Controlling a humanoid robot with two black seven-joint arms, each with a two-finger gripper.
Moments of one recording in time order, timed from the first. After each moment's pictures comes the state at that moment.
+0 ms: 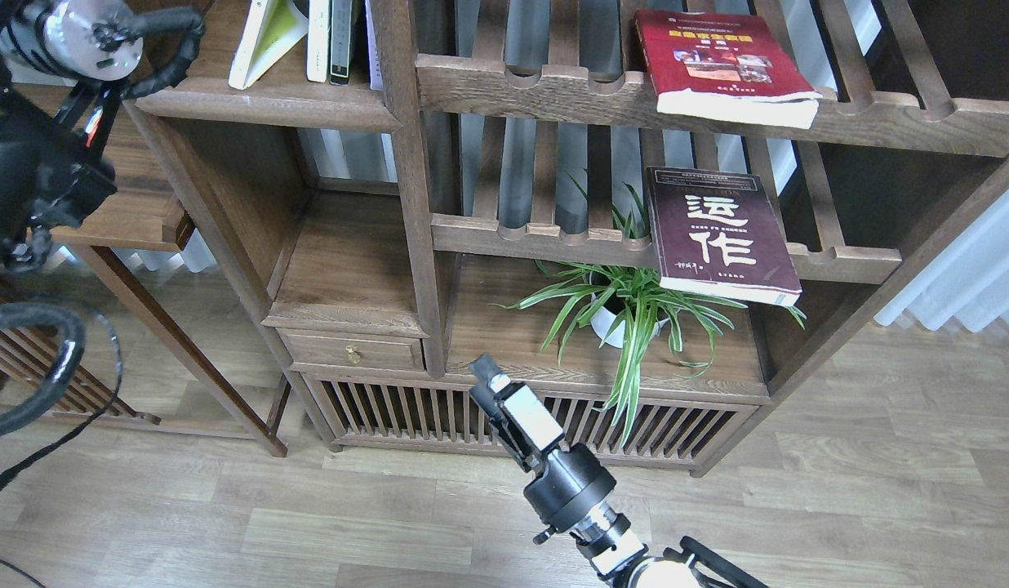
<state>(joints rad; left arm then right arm) -1.06 0.23 -1.11 -0.95 0.50 -0.15 -0.45 0.02 0.02 0.75 1.30 0.08 0.58 0.21</state>
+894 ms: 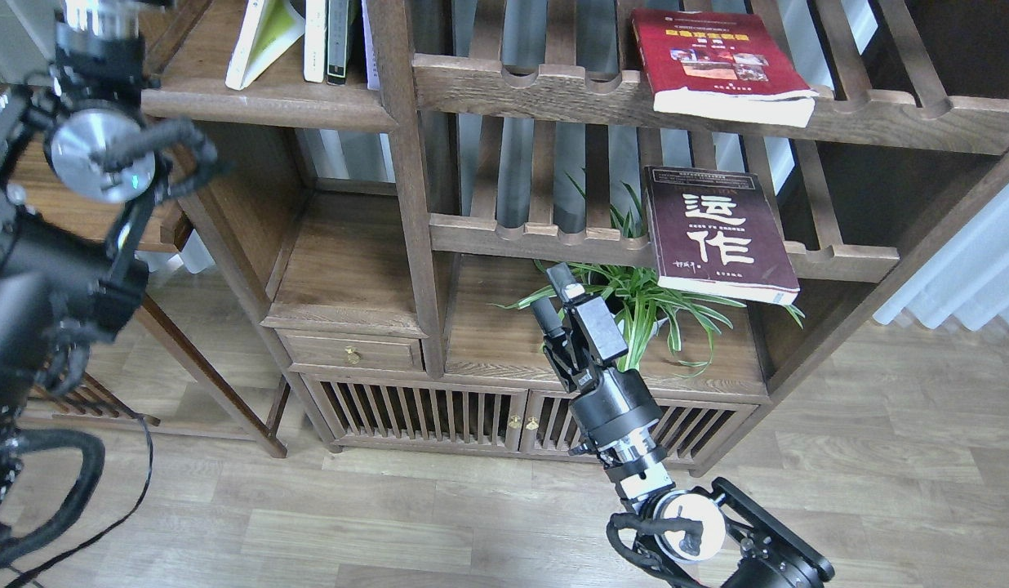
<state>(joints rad) -0.76 0.18 -1.22 -1.32 0.31 -0.39 -0.43 0.07 0.02 0.92 1.23 0.15 0.58 0.21</state>
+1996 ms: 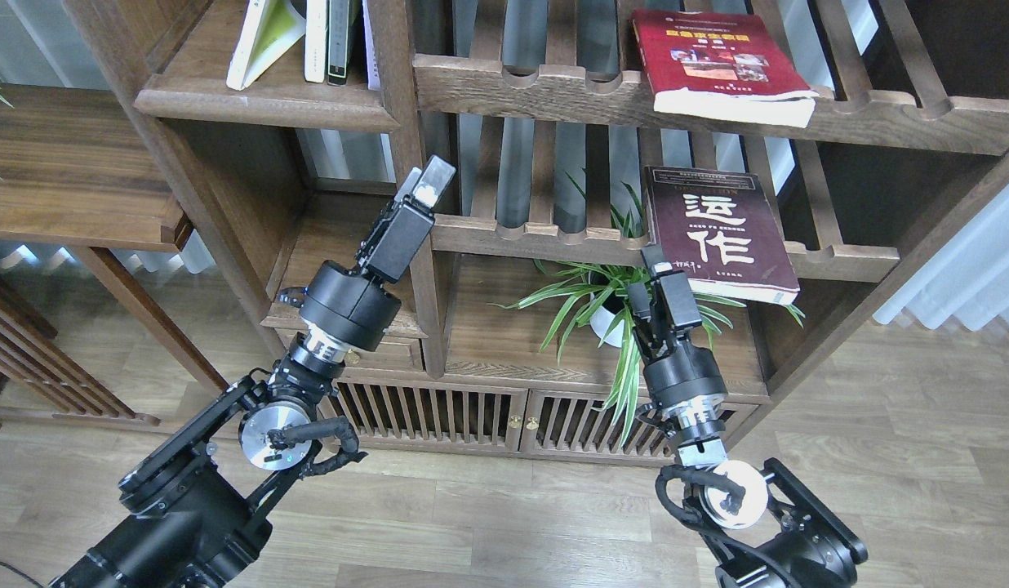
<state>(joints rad) -0.38 0.00 -0.92 -1.21 0.29 -0.49 -0.35 0.11 0.01 1.15 1.07 0.15 0.54 0.22</state>
